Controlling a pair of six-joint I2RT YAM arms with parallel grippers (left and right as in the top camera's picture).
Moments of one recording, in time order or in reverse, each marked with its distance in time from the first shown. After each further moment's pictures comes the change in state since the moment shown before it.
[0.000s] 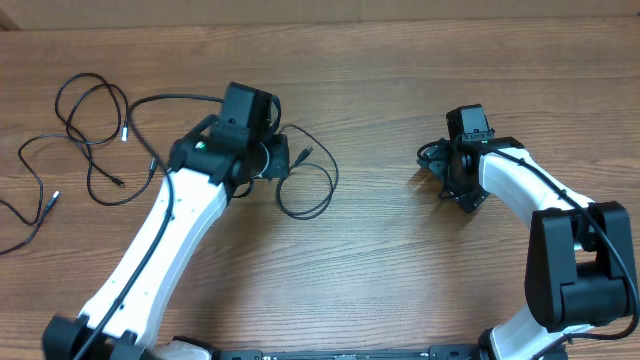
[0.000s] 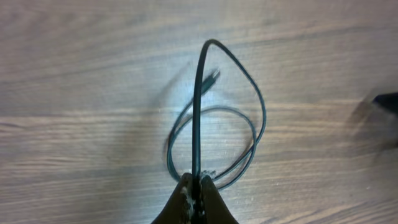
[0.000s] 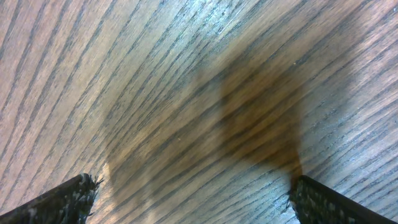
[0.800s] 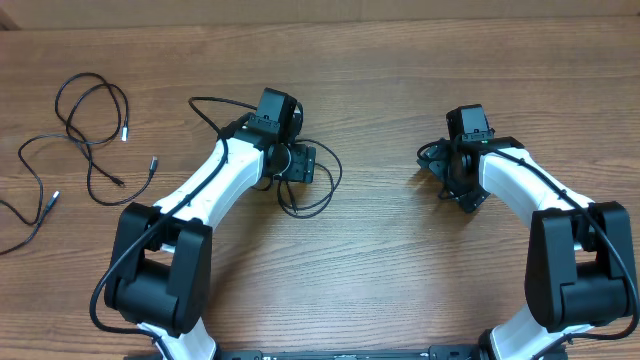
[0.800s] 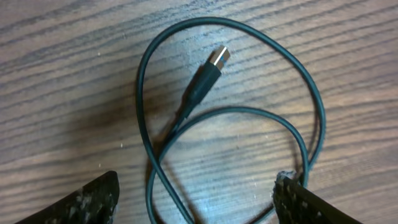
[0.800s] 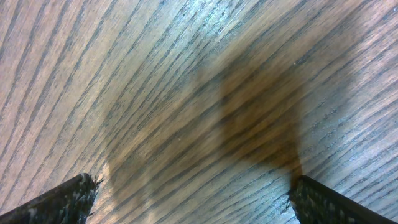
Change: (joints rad) left arm -0.013 0.372 -0.021 0.205 0.060 0.136; right arm 0.000 0.000 0.000 0.000 0.000 0.000
